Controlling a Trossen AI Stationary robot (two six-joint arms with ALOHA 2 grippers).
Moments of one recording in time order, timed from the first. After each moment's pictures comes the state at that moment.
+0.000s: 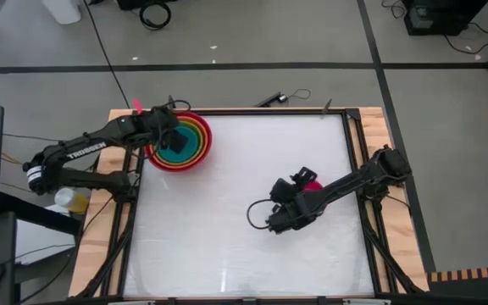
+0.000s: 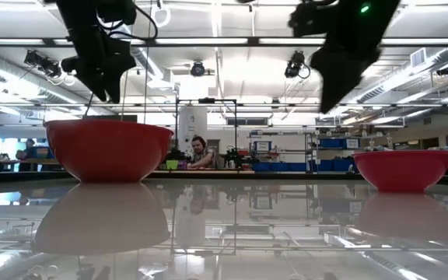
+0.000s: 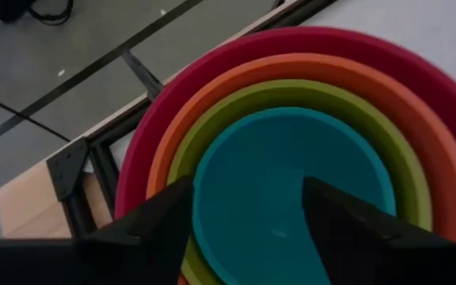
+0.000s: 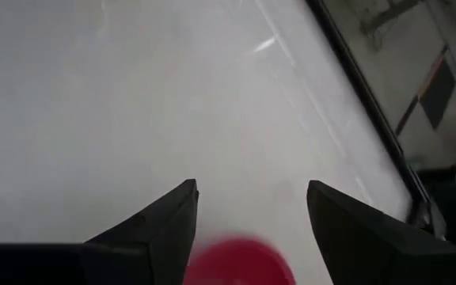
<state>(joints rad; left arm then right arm) 0.50 1.06 0.97 -0.96 -0.49 -0.37 0.38 1.83 1.38 -1.31 0.75 1.01</state>
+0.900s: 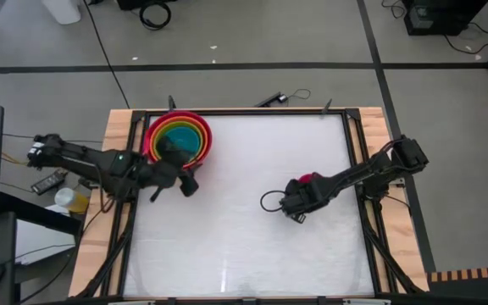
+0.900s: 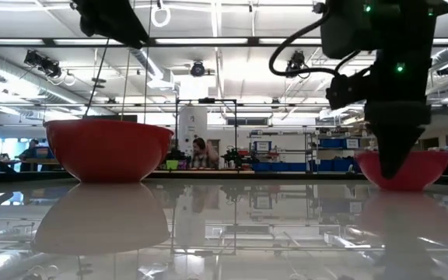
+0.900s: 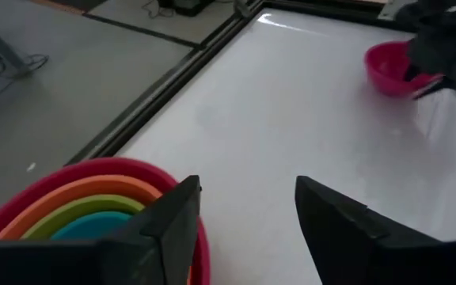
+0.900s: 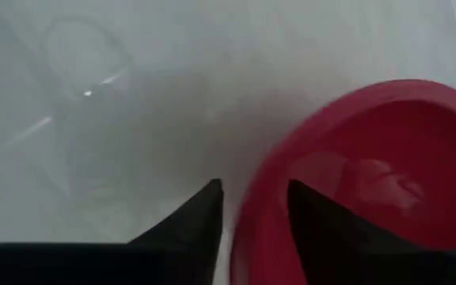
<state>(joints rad) -0.23 1.03 0.97 -0.68 -0.75 -0.45 0.27 1.64 0.94 -0.92 0.25 0.86</state>
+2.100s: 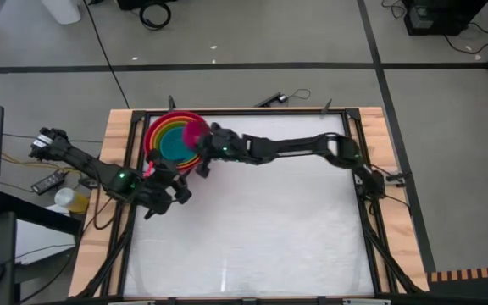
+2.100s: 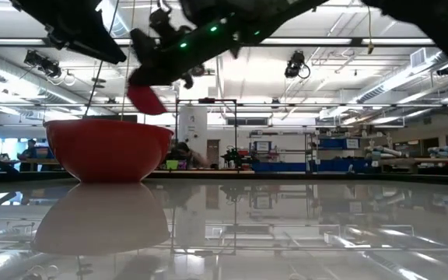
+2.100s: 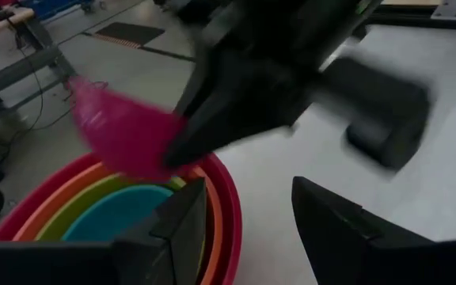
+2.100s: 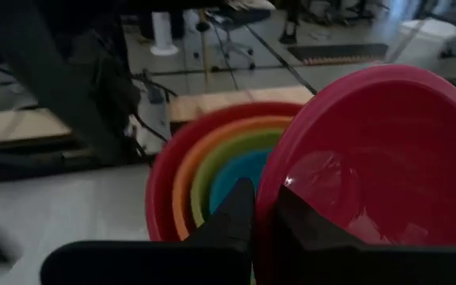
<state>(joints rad) -0.45 0.99 0.77 -0.71 -1.07 -0.69 -0.13 2.21 1.81 0.07 0.15 0.01</state>
